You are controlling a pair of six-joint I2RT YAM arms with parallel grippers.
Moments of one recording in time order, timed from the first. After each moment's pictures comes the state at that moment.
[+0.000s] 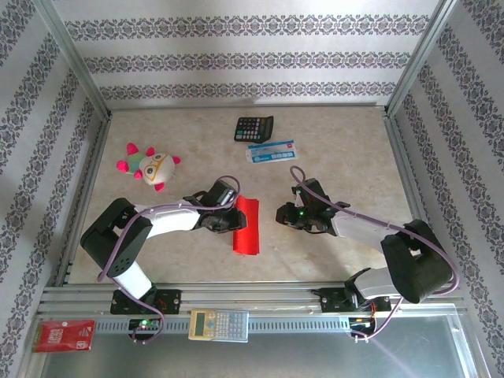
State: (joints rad) left arm -0.67 1.64 0.79 -0.20 0.27 -0.84; right arm 0.51 1.39 0.58 -0.16 -0.34 0.75
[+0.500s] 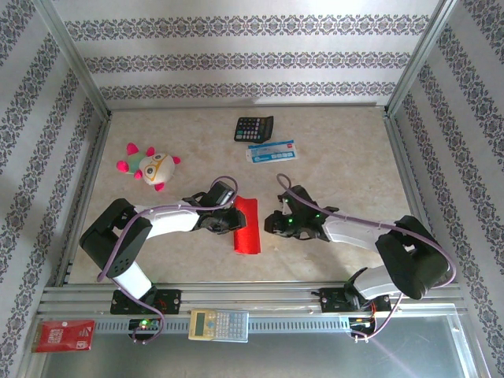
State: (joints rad) left arm -0.67 1.64 0.77 -0.17 0.26 -0.91; right arm 0.67 1.42 0.57 -0.09 -0.38 0.85
